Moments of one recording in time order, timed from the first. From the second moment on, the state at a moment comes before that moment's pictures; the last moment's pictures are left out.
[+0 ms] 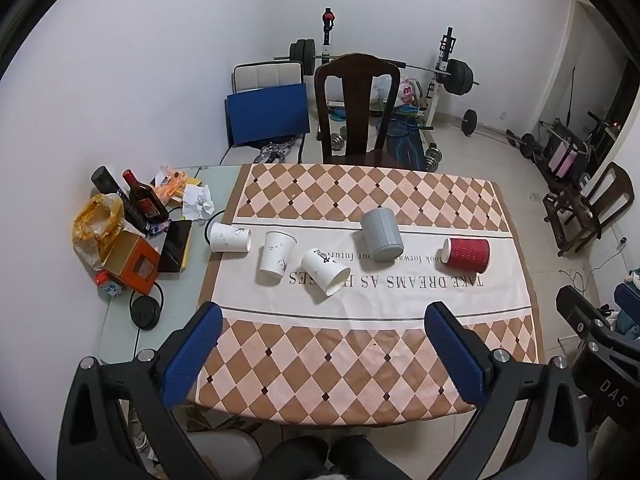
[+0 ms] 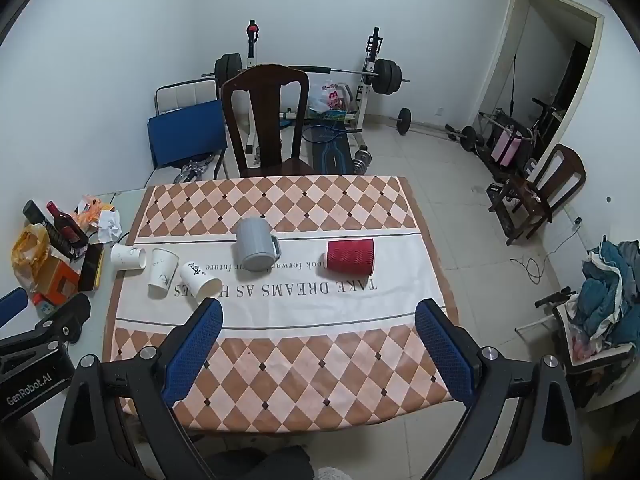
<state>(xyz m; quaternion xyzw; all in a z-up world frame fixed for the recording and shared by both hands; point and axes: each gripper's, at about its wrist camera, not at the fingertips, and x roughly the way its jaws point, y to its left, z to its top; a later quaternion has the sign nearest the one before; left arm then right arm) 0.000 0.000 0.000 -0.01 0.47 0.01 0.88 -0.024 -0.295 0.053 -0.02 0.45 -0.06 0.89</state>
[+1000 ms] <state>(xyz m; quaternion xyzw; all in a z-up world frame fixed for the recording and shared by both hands) -0.001 -0.002 0.002 -0.01 0.47 0.01 0.88 -0.024 -0.292 0.059 -0.02 0.44 -0.06 0.89</state>
